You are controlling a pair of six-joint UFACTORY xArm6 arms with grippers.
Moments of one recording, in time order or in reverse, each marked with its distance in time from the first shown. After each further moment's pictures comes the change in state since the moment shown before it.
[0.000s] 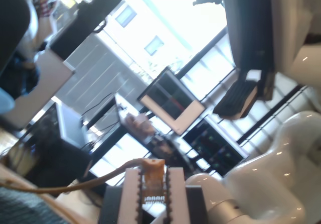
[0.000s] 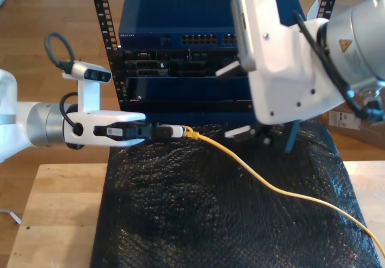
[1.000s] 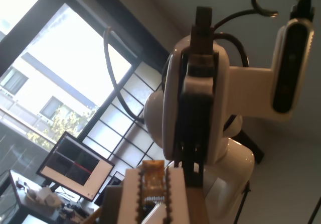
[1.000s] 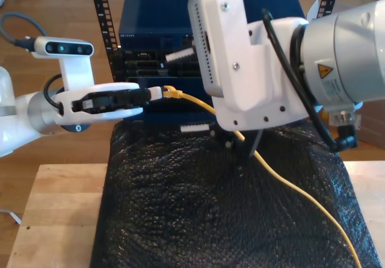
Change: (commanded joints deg) left arm 0.6 3.1 -3.3 -11.3 17.2 -1.6; right arm 10.9 -3.7 2.1 0.0 -15.0 -3.7
